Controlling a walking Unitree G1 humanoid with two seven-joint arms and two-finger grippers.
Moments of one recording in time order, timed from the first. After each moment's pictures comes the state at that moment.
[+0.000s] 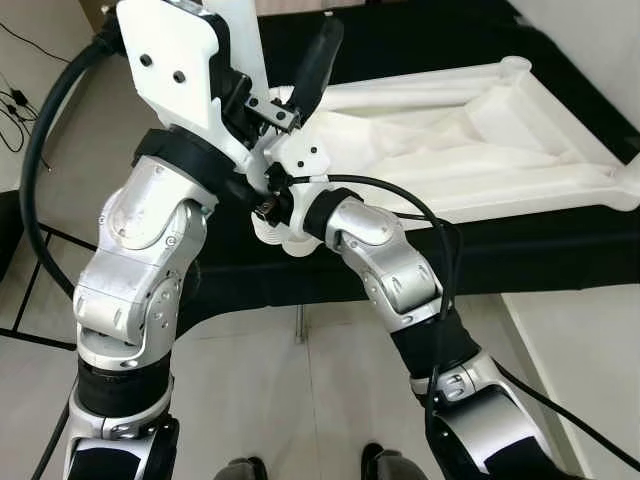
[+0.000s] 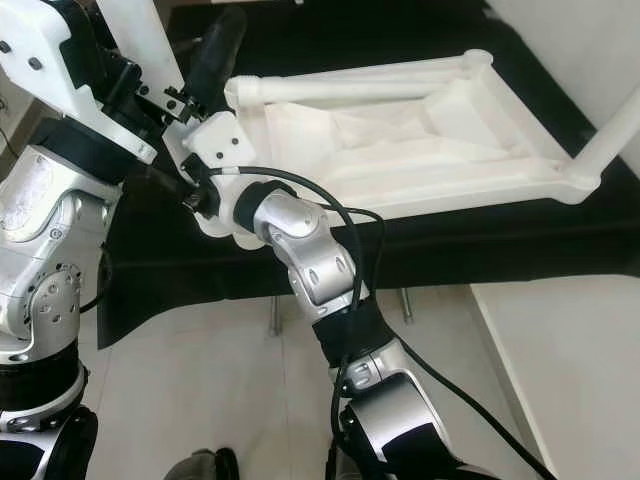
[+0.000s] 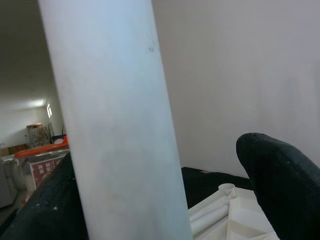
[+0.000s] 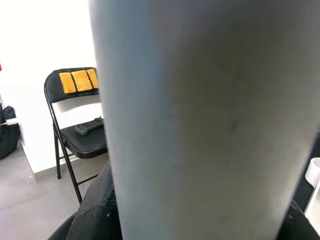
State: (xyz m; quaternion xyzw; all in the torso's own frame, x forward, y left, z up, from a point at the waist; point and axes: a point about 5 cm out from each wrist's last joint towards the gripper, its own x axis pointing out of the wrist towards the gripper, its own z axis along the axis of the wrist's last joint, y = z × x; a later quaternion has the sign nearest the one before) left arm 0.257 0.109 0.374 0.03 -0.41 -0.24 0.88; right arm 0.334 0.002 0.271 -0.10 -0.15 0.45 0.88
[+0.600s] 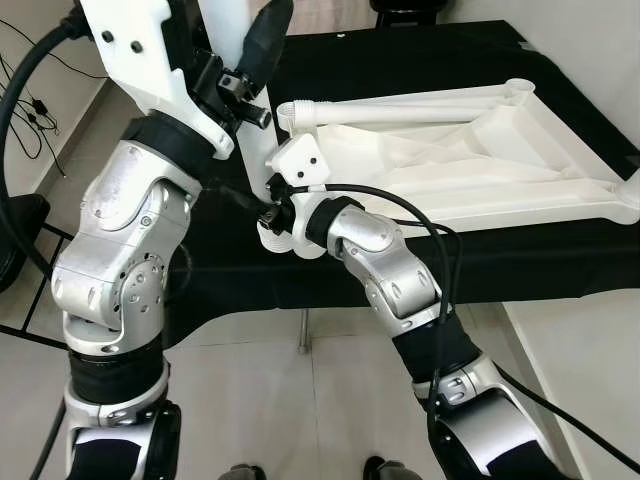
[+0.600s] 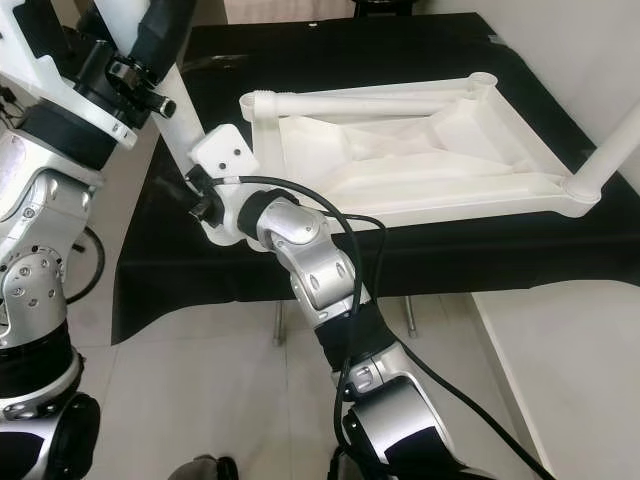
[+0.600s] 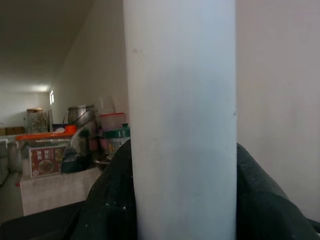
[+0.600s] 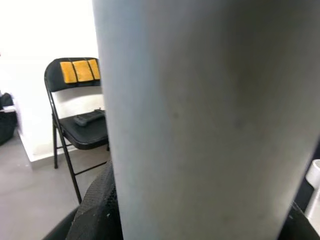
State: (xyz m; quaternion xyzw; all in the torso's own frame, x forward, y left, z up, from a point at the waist) left arm 0.266 0.122 0.376 -0.04 -0.38 -0.24 0.89; right arm 0.339 -0.003 0.259 -0.12 -0.13 0.43 0.88
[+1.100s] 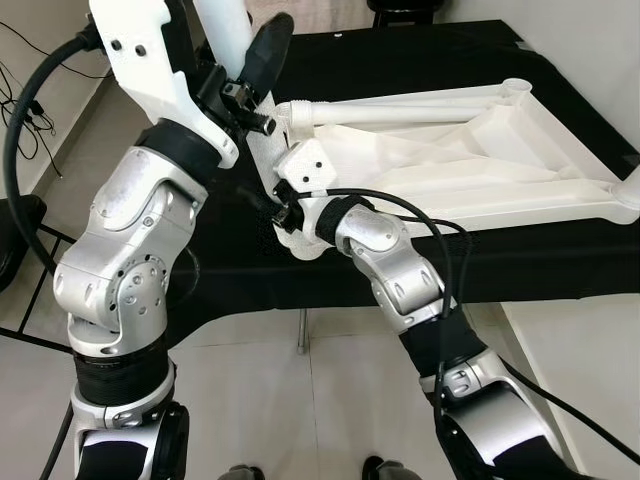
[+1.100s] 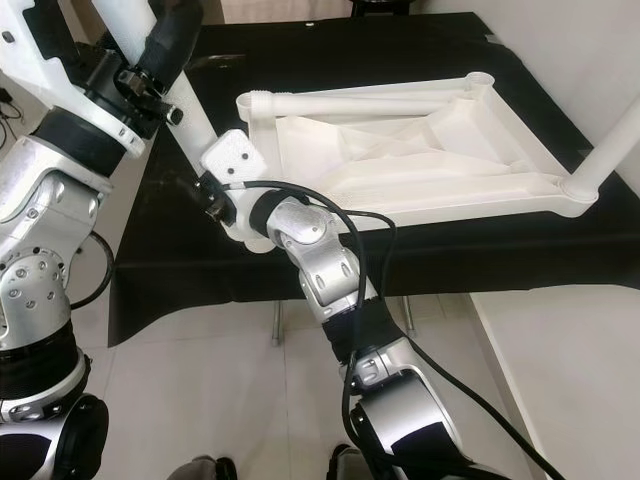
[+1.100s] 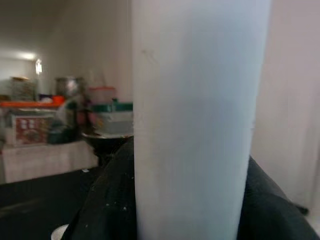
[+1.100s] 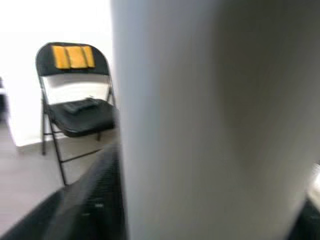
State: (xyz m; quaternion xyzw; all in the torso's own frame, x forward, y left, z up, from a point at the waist) left arm 0.270 0.122 0.361 -0.06 -0.32 -0.29 0.90; right arm 0.346 -0.009 0.262 -0.14 -0.14 0.44 0.88
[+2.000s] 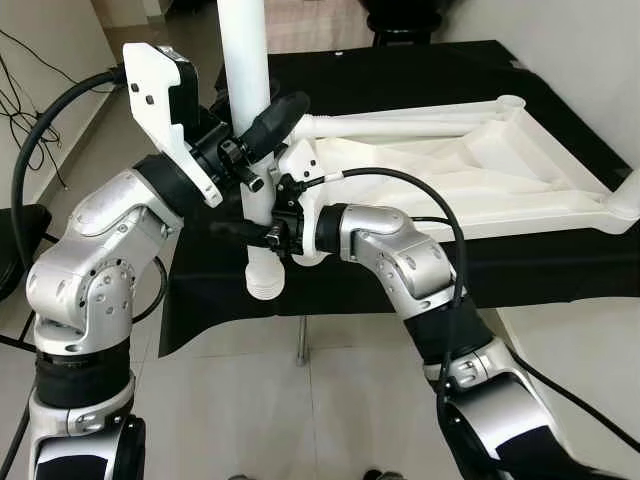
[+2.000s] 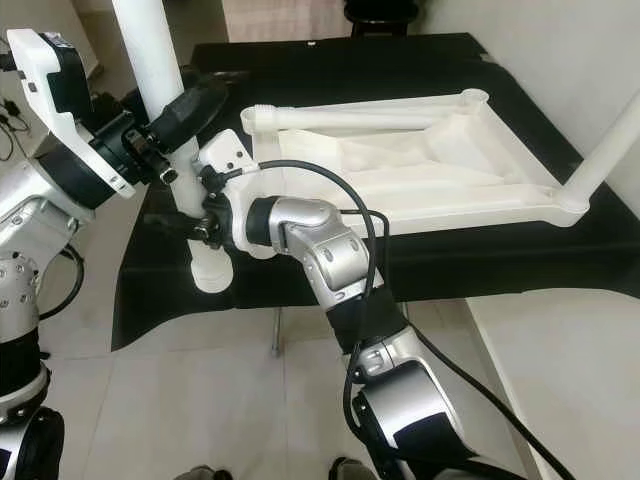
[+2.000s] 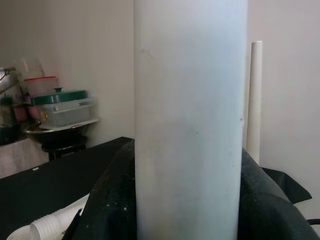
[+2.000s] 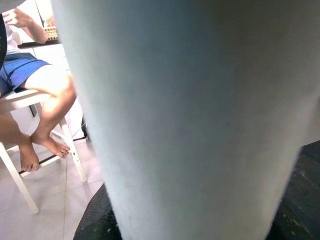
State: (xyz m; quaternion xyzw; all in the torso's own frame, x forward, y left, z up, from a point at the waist) left arm 0.280 0.130 0.343 -0.02 -0.27 -0.41 0.87; right arm 0.333 -0.004 0.255 -0.06 0.00 0.57 0.82
